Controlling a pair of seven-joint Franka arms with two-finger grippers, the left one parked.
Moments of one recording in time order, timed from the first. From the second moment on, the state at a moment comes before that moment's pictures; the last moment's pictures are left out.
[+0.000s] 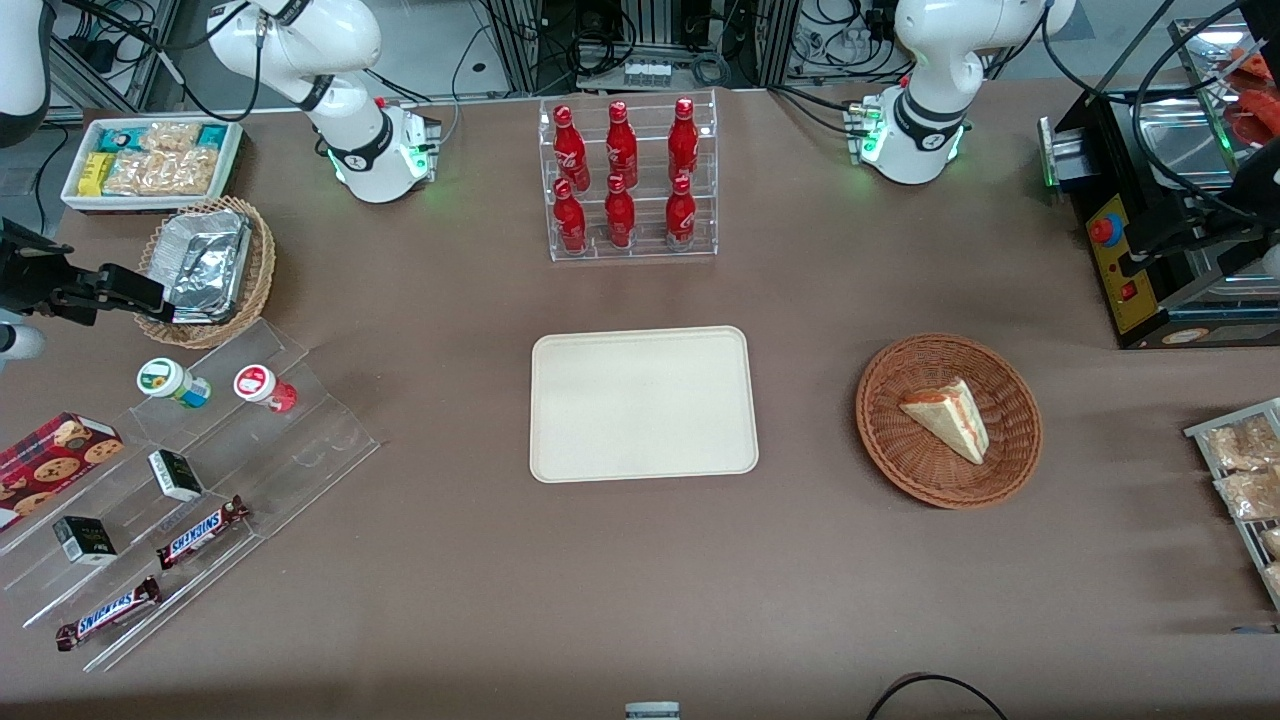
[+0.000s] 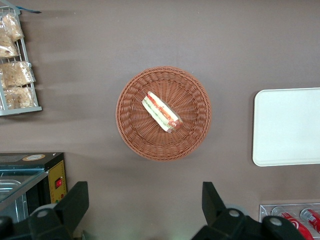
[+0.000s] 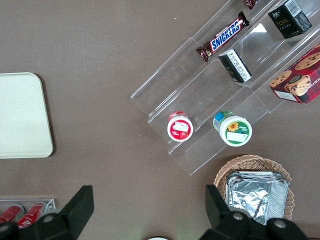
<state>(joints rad) -0.01 -0.01 -0.09 -1.63 0.03 1.53 -0.06</state>
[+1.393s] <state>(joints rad) -0.15 0.03 -0.11 -1.96 0.03 2.00 -0.64</state>
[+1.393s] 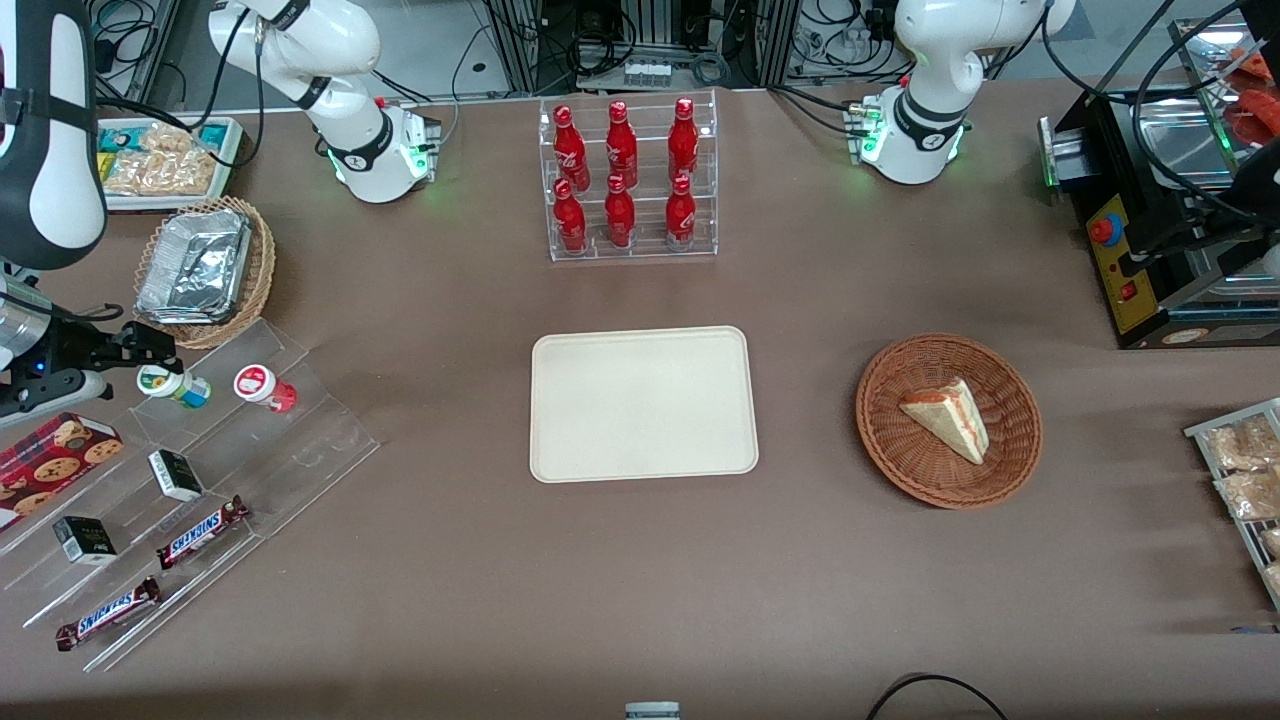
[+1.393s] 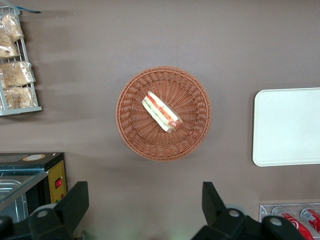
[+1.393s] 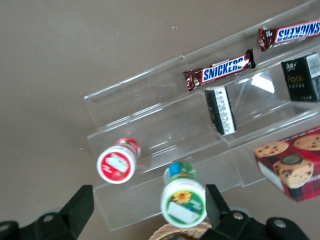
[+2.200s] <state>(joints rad) -0.20 0.01 -0.11 -2.11 0.03 2.17 -0.97</state>
